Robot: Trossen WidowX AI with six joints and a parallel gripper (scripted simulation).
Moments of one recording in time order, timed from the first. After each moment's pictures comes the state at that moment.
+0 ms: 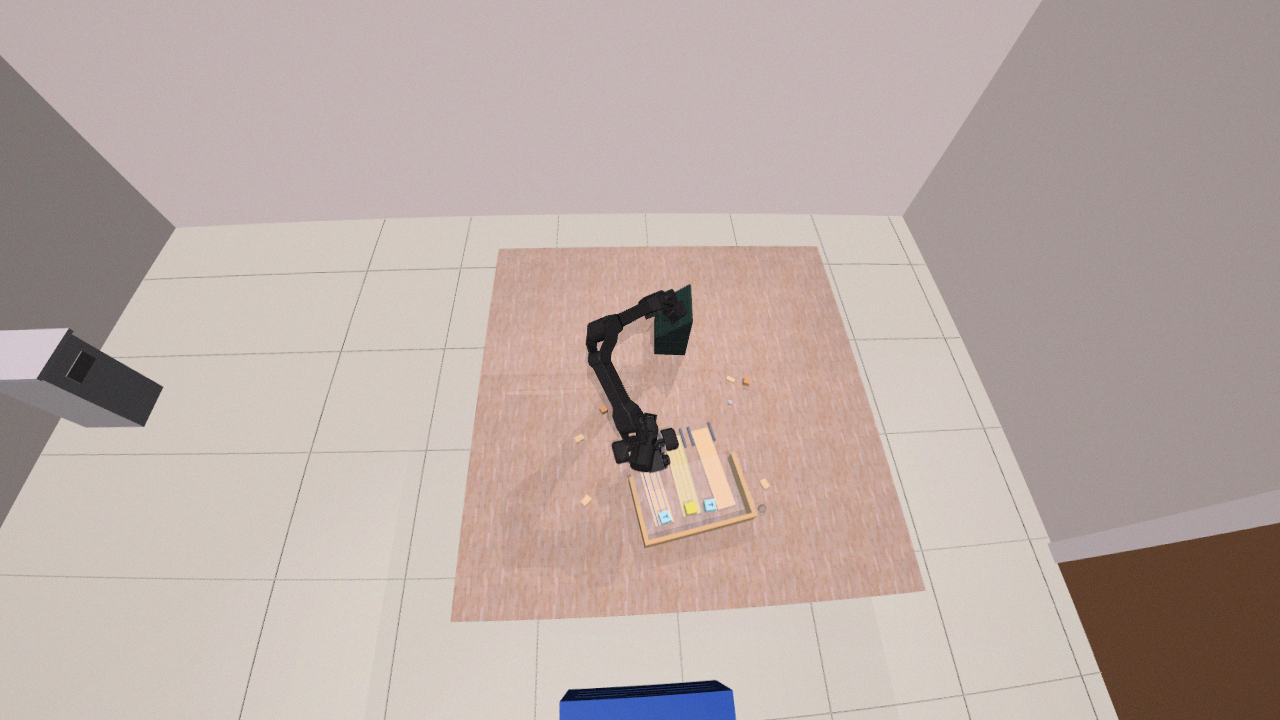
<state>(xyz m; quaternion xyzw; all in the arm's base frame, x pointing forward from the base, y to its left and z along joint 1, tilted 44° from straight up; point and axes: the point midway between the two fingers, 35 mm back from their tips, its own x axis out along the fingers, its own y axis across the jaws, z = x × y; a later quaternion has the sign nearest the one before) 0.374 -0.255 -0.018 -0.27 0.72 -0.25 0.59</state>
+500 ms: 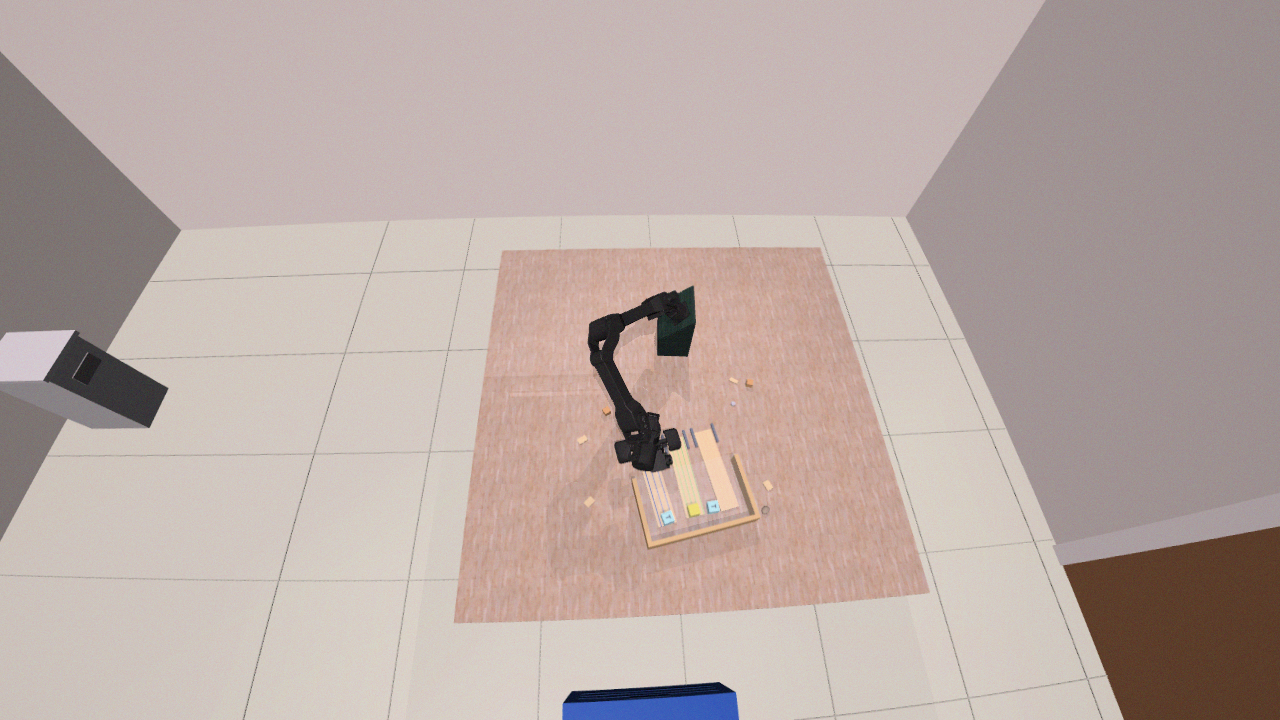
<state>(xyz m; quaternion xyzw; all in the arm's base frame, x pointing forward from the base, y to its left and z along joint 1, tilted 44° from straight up) 0.370 -0.254 -0.016 -0.27 0.71 -0.25 0.60</state>
